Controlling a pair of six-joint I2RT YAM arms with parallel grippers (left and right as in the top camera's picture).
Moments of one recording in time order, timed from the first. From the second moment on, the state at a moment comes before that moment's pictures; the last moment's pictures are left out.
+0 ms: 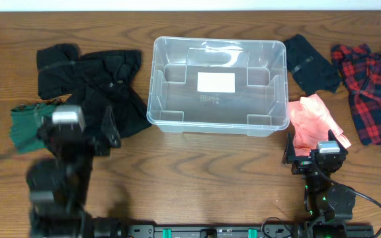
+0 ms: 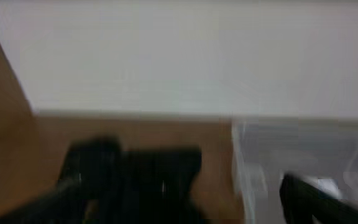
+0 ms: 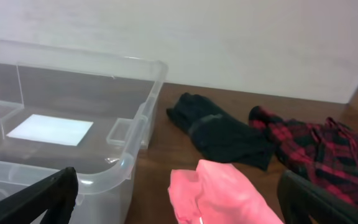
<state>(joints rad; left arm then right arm) 0.00 0.54 0.78 -0.45 0.00 -0.04 -0.01 0.01 0.01 -0.07 -0.03 -0.07</state>
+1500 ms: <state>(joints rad) 0.00 1.92 1.91 -1.23 -0.03 -0.07 -0.01 0.01 0.01 -0.07 -0.03 -0.07</state>
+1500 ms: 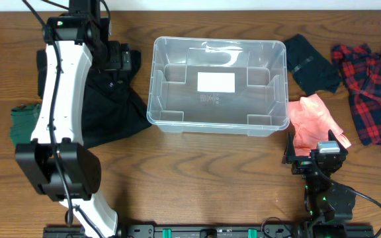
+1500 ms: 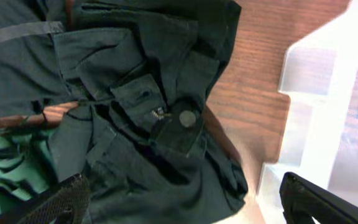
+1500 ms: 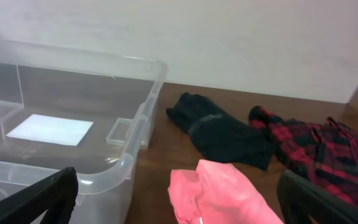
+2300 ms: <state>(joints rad) 0.00 2.09 1.77 -1.09 -0.12 -0.15 -0.01 0.01 0.01 -0.07 -0.03 -0.07</state>
